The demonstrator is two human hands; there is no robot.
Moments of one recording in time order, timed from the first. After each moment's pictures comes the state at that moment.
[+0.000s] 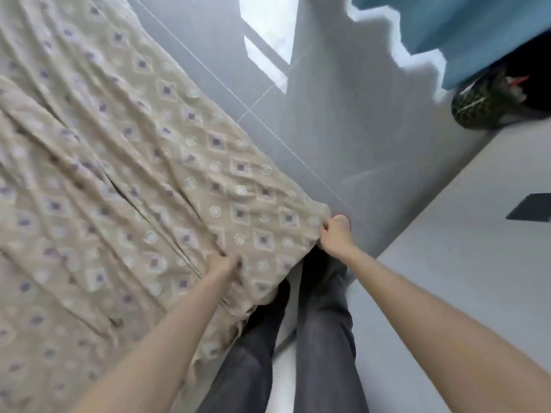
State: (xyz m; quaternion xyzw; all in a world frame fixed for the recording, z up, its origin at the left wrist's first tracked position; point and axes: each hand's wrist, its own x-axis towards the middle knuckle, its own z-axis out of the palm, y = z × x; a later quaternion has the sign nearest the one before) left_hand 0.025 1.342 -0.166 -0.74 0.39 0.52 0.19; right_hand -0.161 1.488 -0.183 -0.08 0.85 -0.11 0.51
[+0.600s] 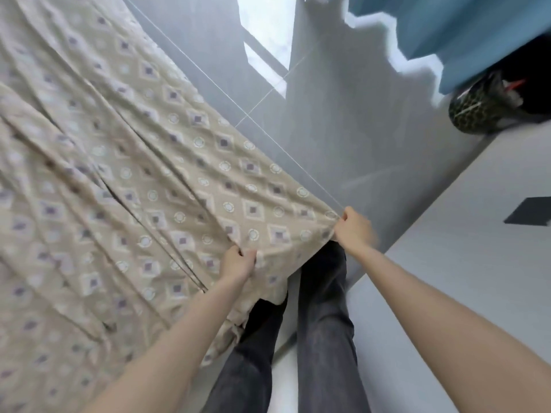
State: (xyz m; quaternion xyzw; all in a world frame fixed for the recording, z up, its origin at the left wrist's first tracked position) left_hand -0.007 1.367 -0.155 -0.66 0.52 0.52 0.17; right_hand -0.195 1.500 -0.164 -0.04 0.91 -0.08 0.40
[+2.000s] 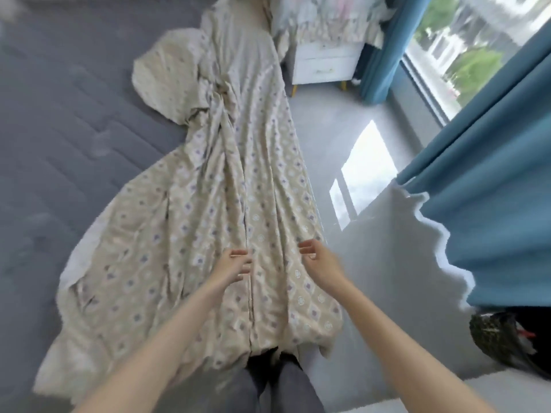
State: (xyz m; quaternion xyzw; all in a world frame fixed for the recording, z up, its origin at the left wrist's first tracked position) left_hand 0.110 1.281 0.083 -0.68 0.36 0.62 -0.14; right_hand -0.091 1.332 0.086 -0.43 0.76 -0.20 0.45
